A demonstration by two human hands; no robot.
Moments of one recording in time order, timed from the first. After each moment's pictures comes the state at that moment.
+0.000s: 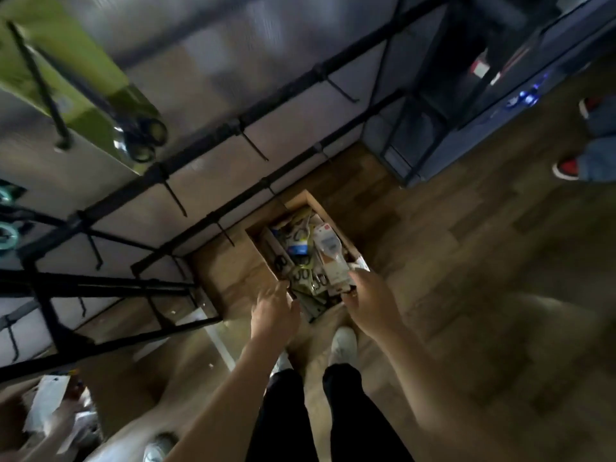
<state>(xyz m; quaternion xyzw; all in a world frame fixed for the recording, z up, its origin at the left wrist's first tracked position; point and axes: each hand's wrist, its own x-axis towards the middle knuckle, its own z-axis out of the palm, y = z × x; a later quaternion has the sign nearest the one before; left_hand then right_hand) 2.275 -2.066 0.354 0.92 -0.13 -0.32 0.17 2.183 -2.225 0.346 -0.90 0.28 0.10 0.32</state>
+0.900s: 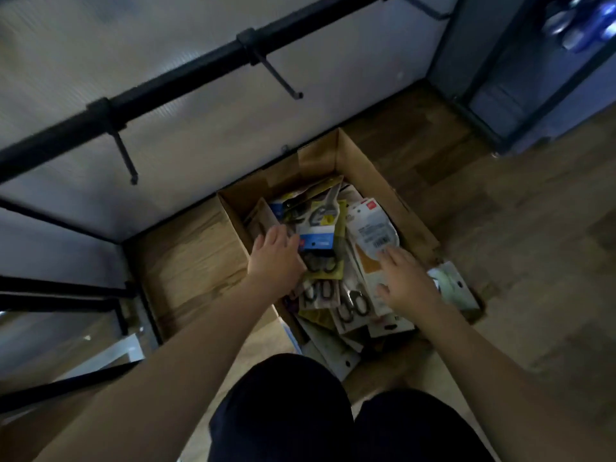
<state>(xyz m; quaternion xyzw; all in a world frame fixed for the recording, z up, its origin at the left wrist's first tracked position) 2.417 -2.096 -0.094 0.91 -0.35 -0.21 -0.06 2.271 -2.281 -0.100 -0.95 0.16 0.23 0.16</state>
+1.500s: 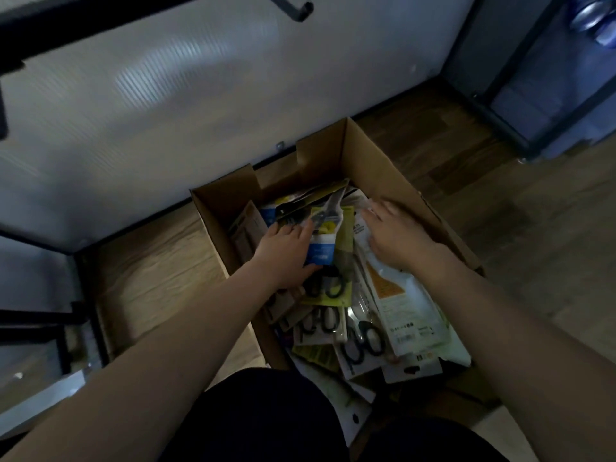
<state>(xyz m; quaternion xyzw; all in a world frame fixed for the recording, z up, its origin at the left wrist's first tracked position) 2.469 -2.133 -0.171 0.87 -0.44 -0.20 -0.10 2.385 -2.328 -0.172 -0.97 0.09 0.22 0.07</state>
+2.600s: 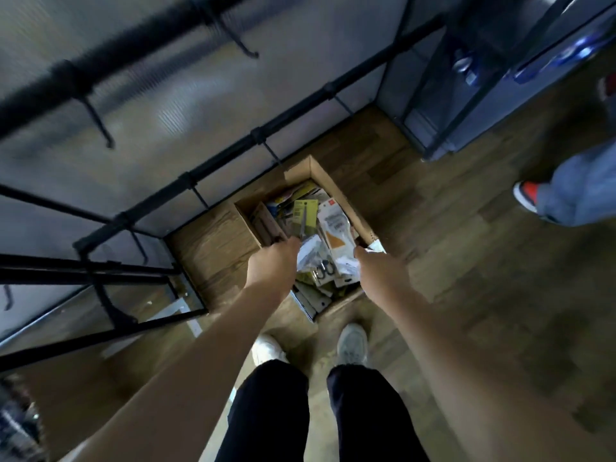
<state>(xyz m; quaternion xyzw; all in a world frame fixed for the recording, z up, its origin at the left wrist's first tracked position) 2.332 -2.092 0.229 0.91 -0.32 -0.25 -0.05 2.222 -2.238 0.206 -0.93 0.22 0.25 0.15</state>
